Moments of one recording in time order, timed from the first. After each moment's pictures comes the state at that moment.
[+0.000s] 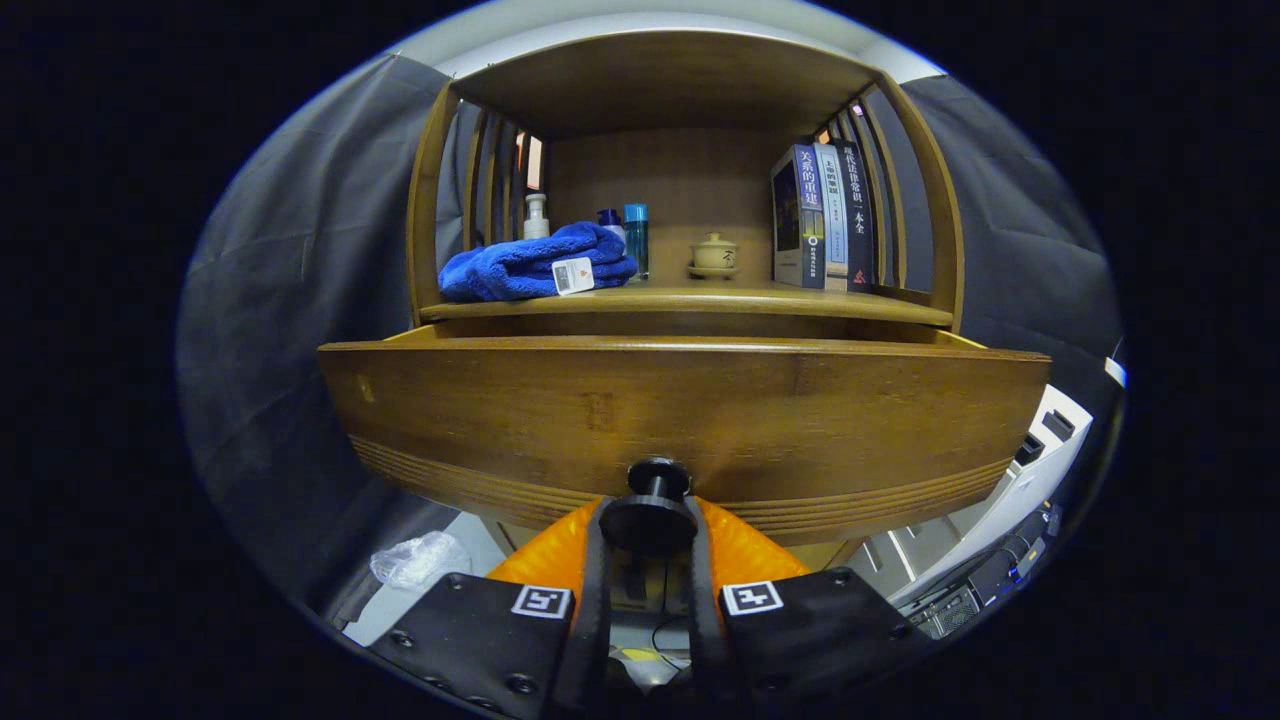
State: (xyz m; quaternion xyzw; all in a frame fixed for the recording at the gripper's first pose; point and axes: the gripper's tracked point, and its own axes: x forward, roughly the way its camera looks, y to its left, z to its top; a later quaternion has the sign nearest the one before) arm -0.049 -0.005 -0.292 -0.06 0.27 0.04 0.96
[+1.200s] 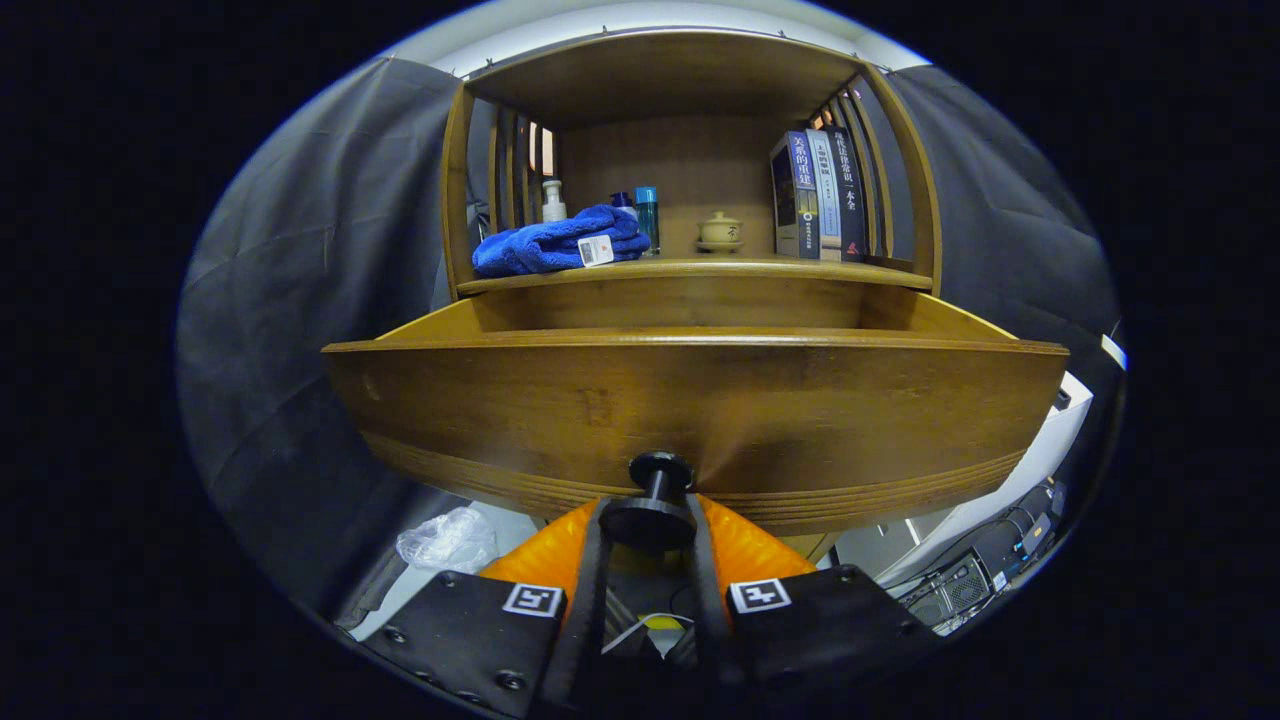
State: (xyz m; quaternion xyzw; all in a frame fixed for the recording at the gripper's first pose) arm -0.108 -0.004 -0.293 -0.05 0.30 0.05 0.95
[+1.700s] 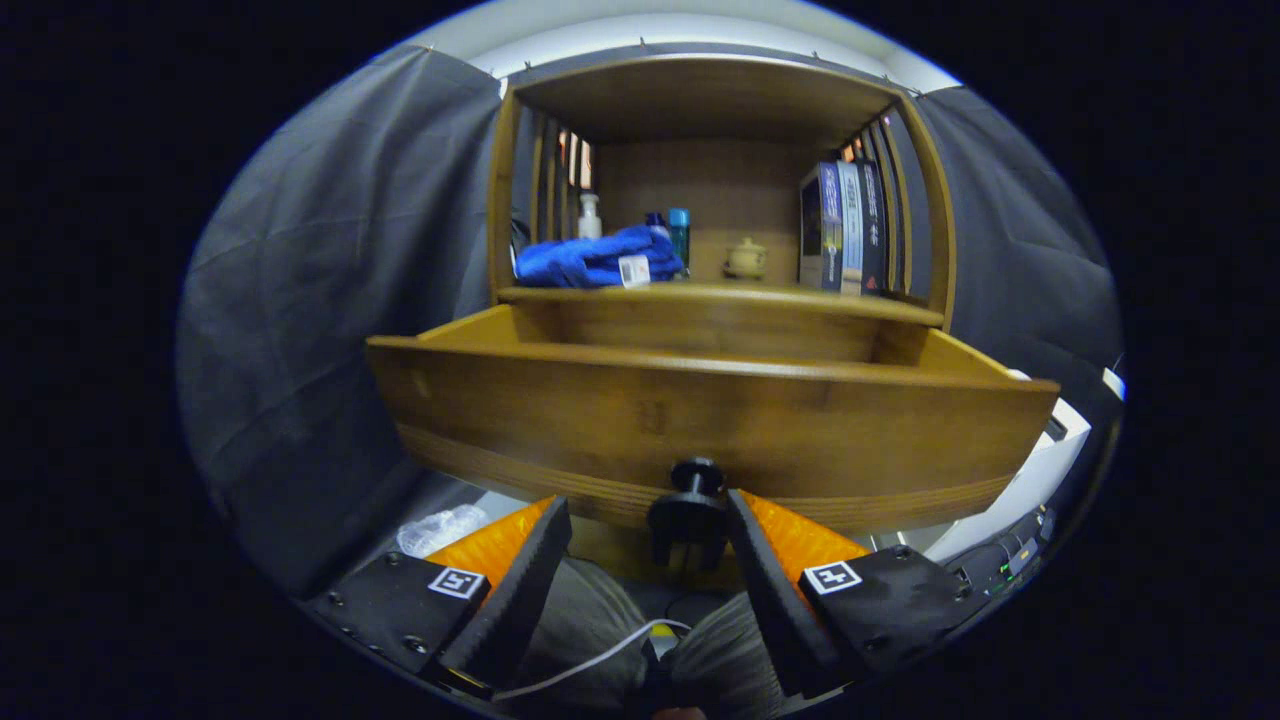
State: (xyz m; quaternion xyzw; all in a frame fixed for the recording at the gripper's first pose) arm -0.121 0.022 -0.243 -0.07 0.24 0.09 0.96
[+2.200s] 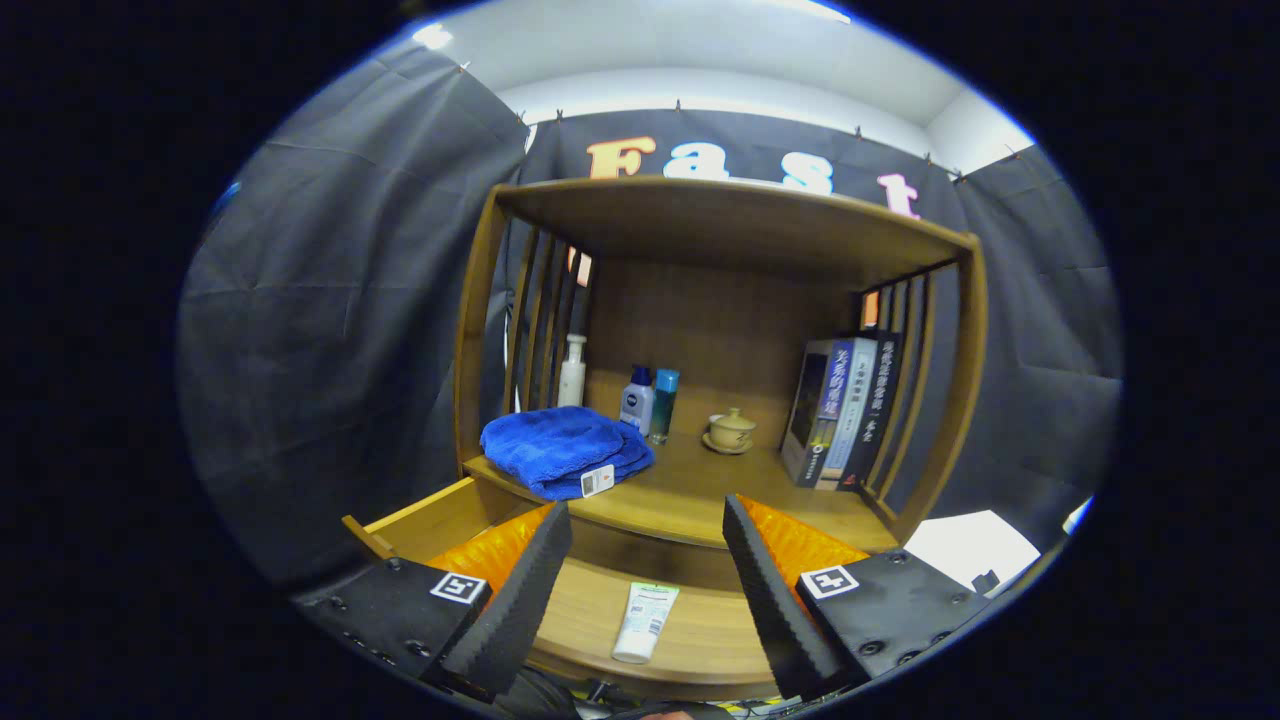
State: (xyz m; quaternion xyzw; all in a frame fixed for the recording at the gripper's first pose) arm 0.024 0.040 -0.106 -0.13 0.19 0.12 0.97
